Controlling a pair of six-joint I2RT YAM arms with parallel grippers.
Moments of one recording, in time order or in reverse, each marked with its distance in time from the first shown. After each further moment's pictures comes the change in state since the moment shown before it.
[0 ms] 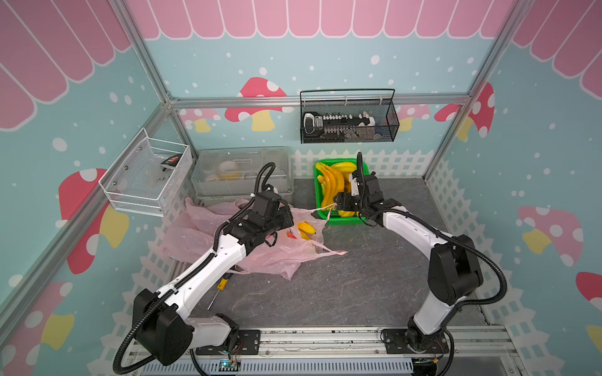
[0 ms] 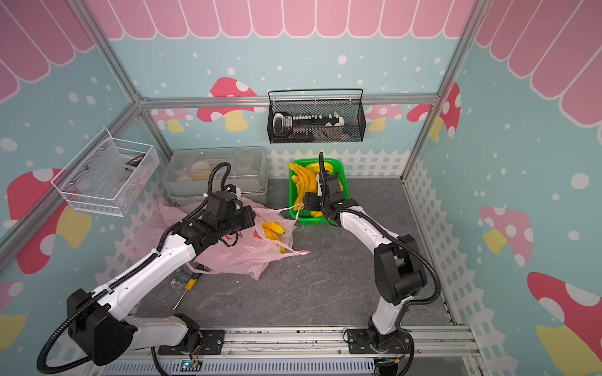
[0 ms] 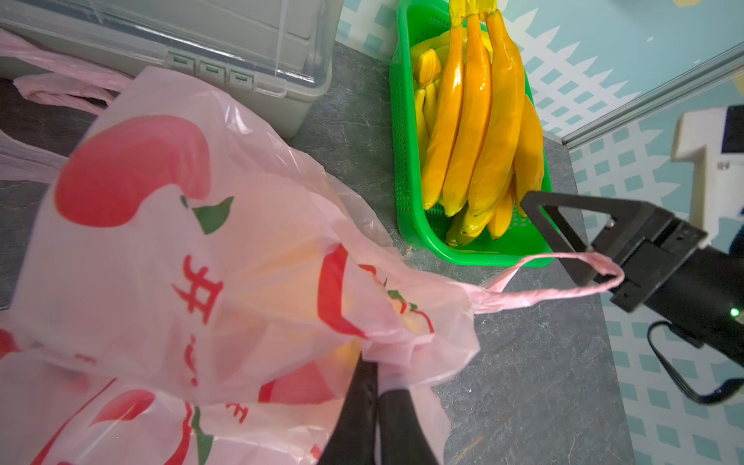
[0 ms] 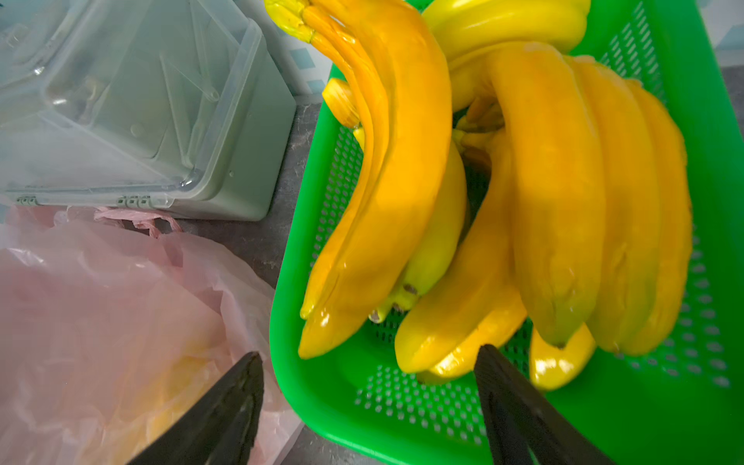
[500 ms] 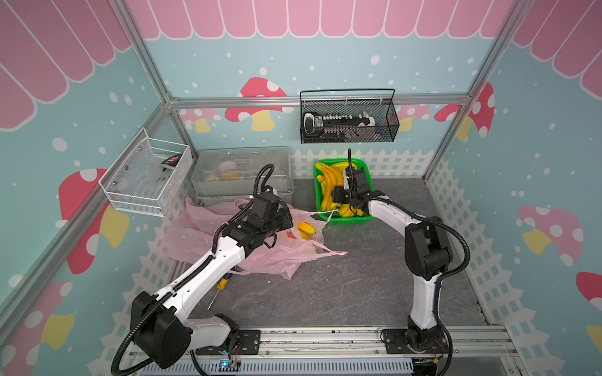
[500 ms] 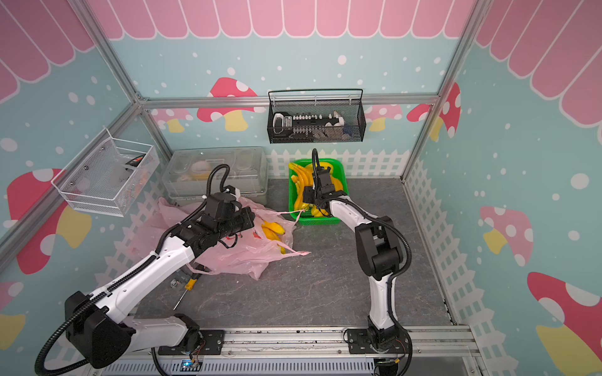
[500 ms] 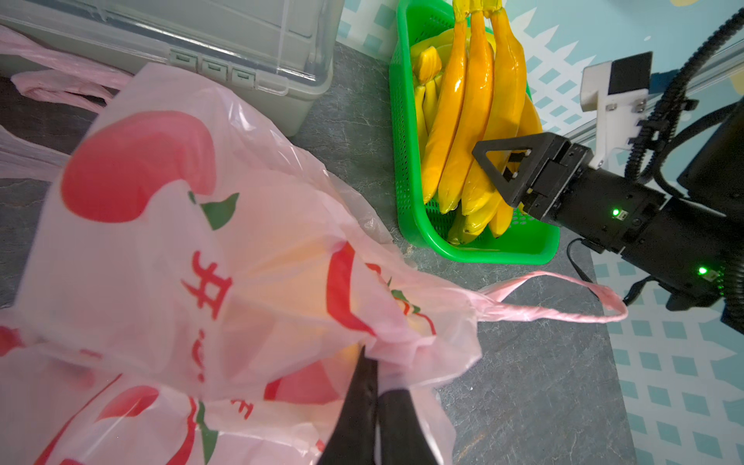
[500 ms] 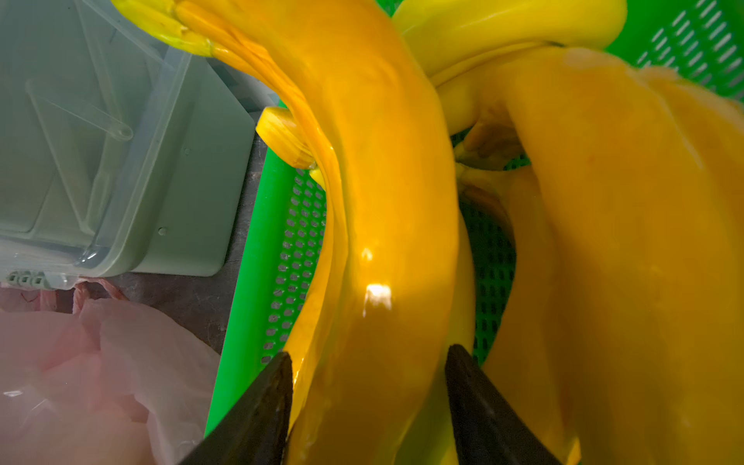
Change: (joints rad) left arm 0.000 -0.018 -0.020 0.012 0.000 0.004; right arm -0.014 0.269 0.230 0.008 0.030 0.027
